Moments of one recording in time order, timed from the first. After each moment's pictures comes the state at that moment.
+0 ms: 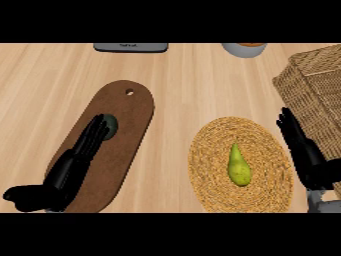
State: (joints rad) left arm 0.04 0.34 -0.35 -1.68 0.31 0.10 -0.10; right arm -0.04 -0.36 0.15 -1.37 -0.24 -0.09 -0.19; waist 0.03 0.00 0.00
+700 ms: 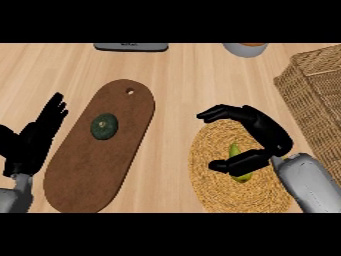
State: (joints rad) left arm -0.11 0.45 -0.15 -1.48 0.32 0.17 0.11; right arm -0.39 -0.34 0.36 -1.42 -0.09 0.26 -0.44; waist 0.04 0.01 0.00
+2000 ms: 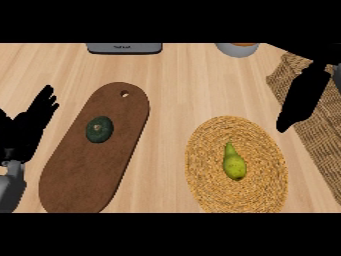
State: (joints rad) left arm -0.19 0.46 -0.08 -1.38 0.30 0.13 0.17; right arm -0.97 -0.62 0.31 -1.45 -0.08 0.77 0.57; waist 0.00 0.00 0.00
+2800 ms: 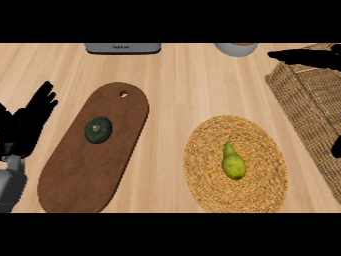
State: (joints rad) left arm -0.22 0.43 -0.03 -1.35 0.26 0.10 0.19; right arm -0.68 -0.69 0.05 -1.52 -0.18 0.92 0.40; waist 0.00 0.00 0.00
